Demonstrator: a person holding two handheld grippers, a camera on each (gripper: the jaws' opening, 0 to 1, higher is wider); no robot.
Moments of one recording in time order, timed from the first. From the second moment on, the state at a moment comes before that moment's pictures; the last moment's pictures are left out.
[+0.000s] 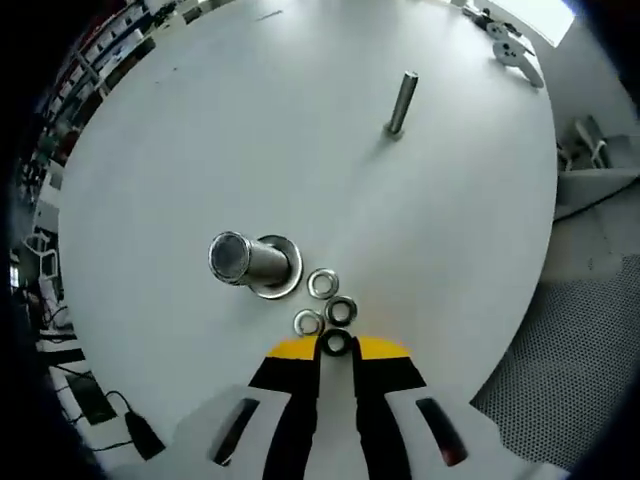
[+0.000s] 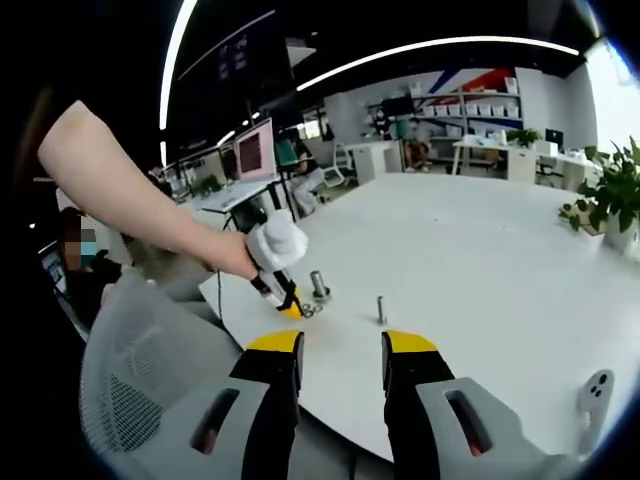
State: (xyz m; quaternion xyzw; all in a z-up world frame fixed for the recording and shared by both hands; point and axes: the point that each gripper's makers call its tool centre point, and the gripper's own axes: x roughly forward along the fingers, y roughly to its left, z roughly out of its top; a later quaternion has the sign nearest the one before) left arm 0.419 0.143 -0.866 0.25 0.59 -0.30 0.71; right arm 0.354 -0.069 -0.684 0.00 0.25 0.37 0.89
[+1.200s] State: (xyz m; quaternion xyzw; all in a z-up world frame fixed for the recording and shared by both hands) left arm 0.465 0.073 -0.778 0.24 0.45 -0.36 0.78; right arm 0.357 -0.073 -0.682 0.00 0.25 0.37 0.90
